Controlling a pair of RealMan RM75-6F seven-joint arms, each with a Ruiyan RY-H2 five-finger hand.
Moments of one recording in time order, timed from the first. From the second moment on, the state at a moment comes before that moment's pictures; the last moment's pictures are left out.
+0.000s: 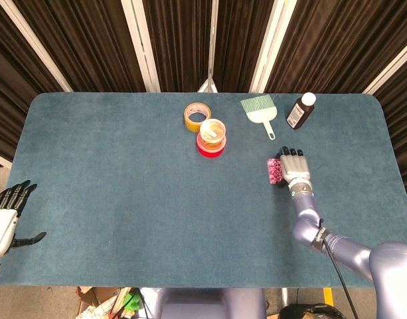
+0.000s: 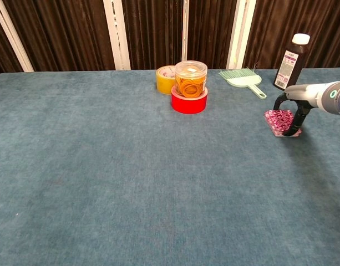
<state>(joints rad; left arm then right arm) -0.12 -1.08 -0.03 -1.67 1.45 1.39 -0.01 0.93 -1.58 0.17 -1.09 -0.36 0.74 -0.63</state>
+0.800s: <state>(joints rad) -0.12 -1.09 -0.03 -1.66 1.47 1.41 -0.02 0.87 -1.45 0.18 -1.49 -0.57 0.90 -0.54</state>
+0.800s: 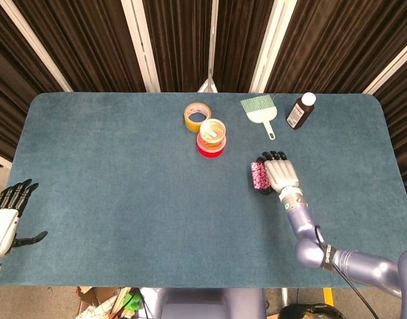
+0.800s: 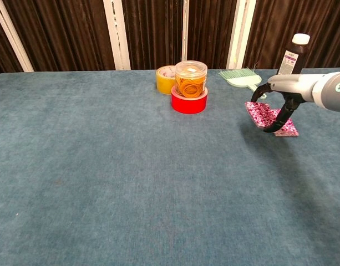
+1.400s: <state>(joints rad) -0.12 -1.08 -0.02 -1.65 1.49 1.43 -0.03 0.88 -1.55 0.10 -1.60 -0.58 1.05 -0.70</state>
